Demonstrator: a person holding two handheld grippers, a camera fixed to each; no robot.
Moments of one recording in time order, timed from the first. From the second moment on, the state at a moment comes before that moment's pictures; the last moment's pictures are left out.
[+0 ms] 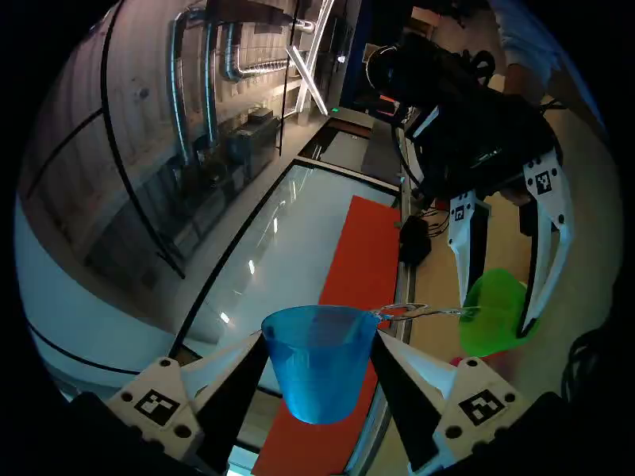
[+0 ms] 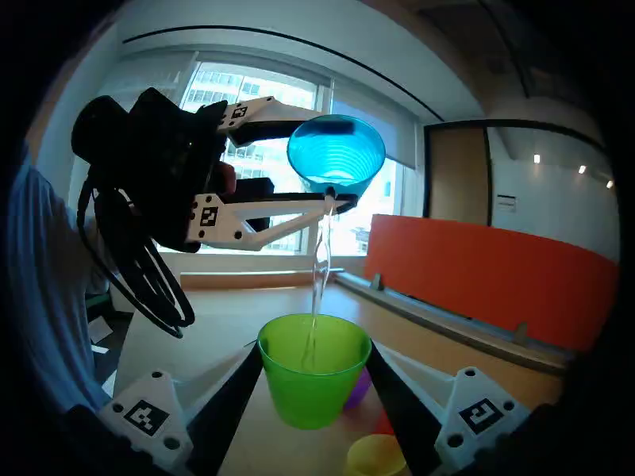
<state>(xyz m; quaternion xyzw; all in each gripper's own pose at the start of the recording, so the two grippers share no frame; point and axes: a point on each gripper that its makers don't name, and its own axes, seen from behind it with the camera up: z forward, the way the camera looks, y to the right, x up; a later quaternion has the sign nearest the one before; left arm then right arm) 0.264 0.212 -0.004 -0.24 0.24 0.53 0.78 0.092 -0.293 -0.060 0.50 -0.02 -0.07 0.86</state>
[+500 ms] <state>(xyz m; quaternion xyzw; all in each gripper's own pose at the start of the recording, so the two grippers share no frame) 0.276 0.218 -0.008 -0.22 0.26 0.56 0.76 0.092 -0.291 -0.060 0.50 -0.02 -0.08 0.86</state>
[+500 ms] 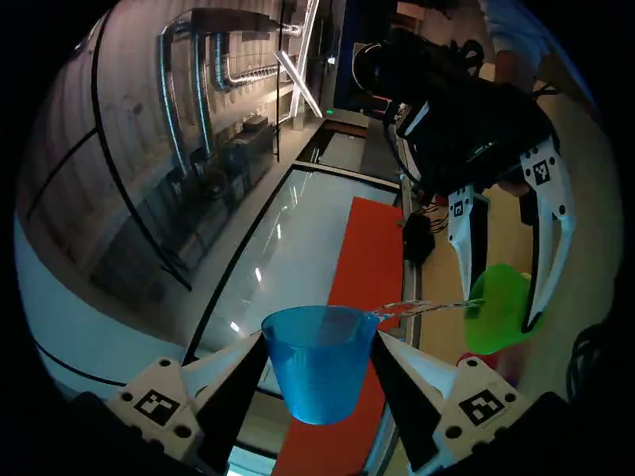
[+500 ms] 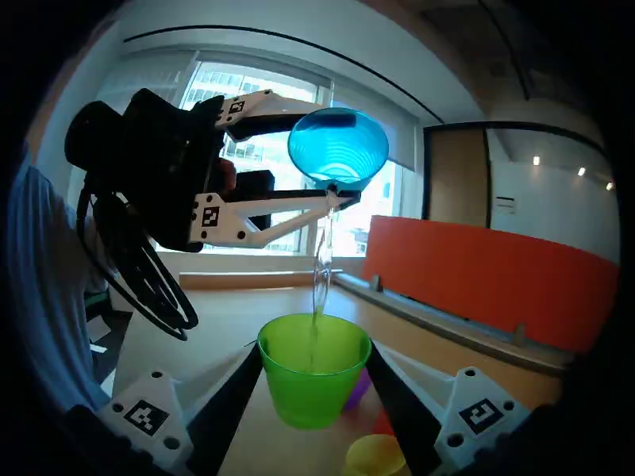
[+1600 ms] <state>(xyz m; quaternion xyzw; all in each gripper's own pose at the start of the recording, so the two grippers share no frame) 0.280 0.231 -0.015 -0.19 0.29 0.63 0.69 0.101 -0.287 -0.062 0.49 -0.01 -0.07 0.87</state>
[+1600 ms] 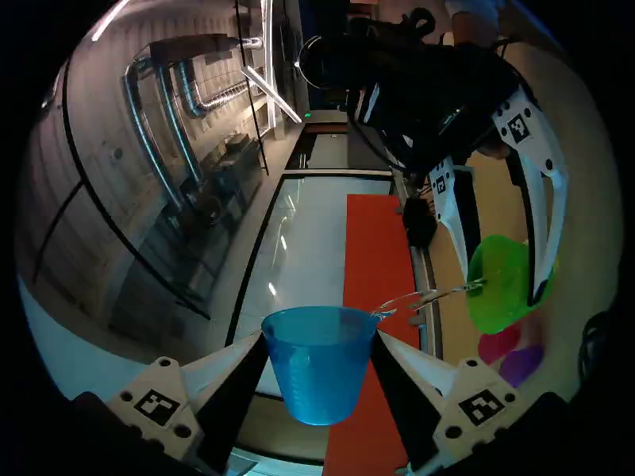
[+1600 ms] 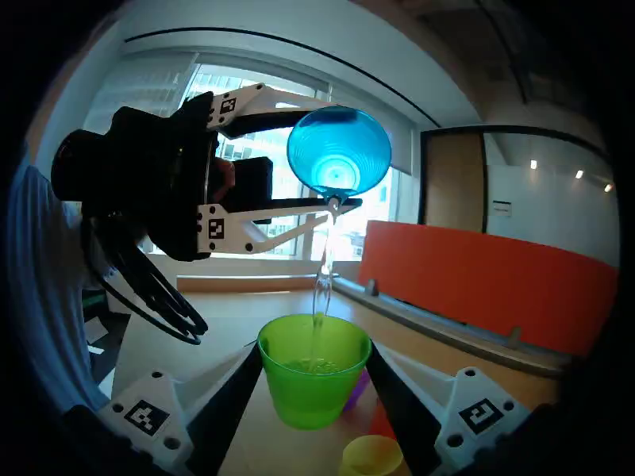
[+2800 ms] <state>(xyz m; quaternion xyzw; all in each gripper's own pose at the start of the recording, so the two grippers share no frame) 0.282 0.241 -0.022 -0.17 0.32 0.68 0.64 0.105 -0.288 -0.056 0.49 0.00 -0.07 0.87</state>
